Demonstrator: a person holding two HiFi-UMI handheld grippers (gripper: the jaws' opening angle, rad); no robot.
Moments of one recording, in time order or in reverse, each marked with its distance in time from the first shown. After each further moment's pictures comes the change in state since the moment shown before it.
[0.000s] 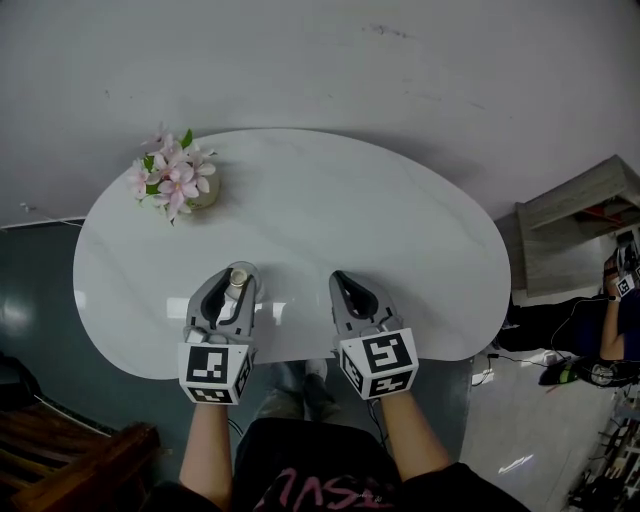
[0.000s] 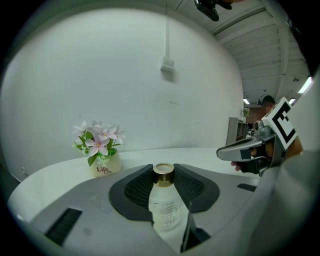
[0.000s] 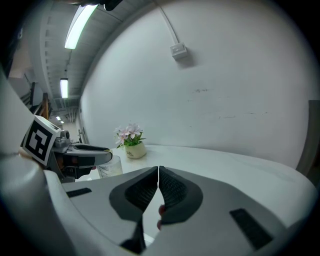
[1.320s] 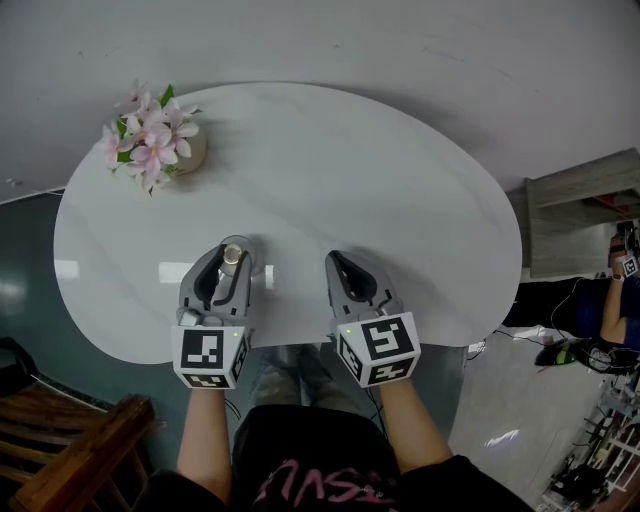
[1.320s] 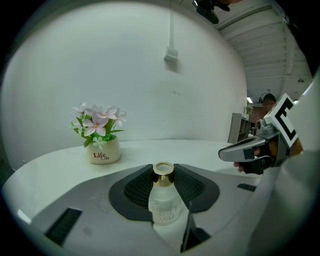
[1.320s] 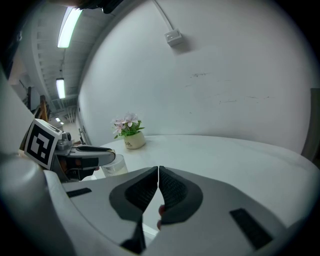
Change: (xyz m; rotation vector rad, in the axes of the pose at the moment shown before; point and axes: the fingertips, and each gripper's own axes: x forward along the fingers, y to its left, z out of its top) left arm 0.023 0.002 -0.041 -0.035 0.055 0.009; right arm 0.021 -0.004 -0.039 0.042 0.083 0.019
